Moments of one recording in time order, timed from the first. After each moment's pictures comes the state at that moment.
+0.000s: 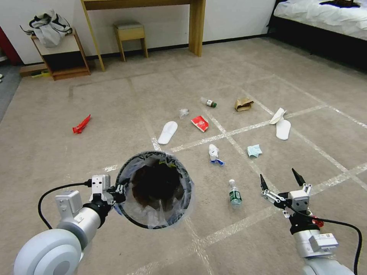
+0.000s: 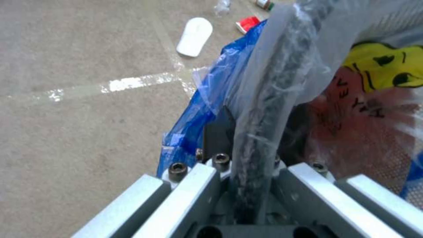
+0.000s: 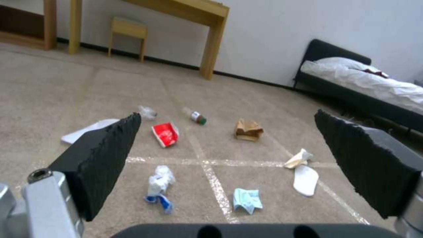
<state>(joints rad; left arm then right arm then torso) 1.54 -1.06 -0.63 -2.44 -0.92 0.68 -0.37 -1.70 1.29 0.73 2.12 0.09 0.19 -0.04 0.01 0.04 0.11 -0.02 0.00</state>
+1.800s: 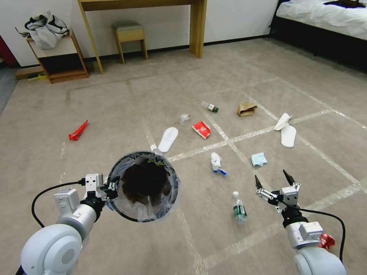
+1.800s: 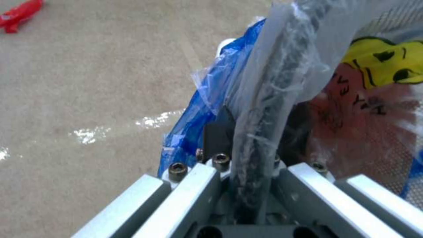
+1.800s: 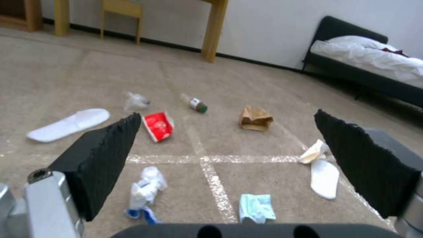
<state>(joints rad) 1.51 -1.09 -0.65 -2.33 -0.81 0.64 -0.31 -1.59 1.22 0.72 1.97 0.14 0.16 -0.04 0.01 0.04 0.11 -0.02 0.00</state>
